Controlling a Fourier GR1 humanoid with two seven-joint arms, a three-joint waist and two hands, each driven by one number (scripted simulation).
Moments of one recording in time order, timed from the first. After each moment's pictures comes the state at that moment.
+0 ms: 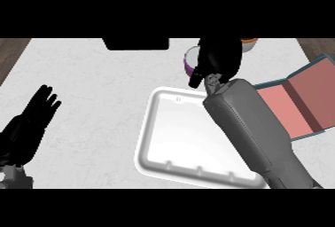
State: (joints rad) left arm -0.04 0.21 0.22 -1.66 0.21 -0.11 0.30; right arm -0.91 -0.08 0.28 -1.23 1.07 0.15 0.97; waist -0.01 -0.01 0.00
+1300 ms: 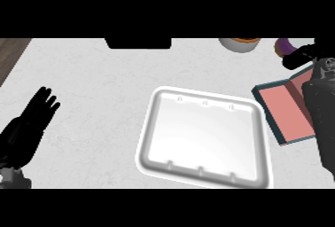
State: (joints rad) left arm -0.03 0.21 0.23 -1.65 0.21 -0.14 0.28; right arm -0.76 -0.38 -0.04 -1.43 1.17 0.20 0.83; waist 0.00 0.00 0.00
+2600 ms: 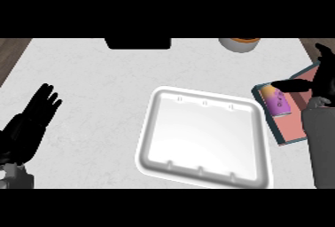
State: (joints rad) left arm -0.06 0.20 0.23 -1.65 0.20 -0.12 0.30; right arm -0.55 -0.28 -0.30 -1.17 0.91 -0.25 0.49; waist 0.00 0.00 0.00
